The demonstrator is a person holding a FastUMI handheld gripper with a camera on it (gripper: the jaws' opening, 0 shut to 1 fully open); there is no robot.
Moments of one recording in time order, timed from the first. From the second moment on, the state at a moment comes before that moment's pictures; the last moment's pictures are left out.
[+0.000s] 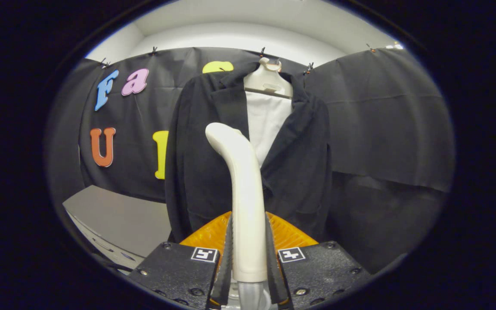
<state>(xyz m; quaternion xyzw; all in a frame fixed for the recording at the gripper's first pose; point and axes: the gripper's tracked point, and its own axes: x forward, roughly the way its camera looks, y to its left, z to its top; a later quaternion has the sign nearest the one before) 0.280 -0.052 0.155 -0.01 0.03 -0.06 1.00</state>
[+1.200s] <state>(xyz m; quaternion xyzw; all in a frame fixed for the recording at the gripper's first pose) 0.275 -0.038 0.019 -0.02 0.17 -0.06 0.98</state>
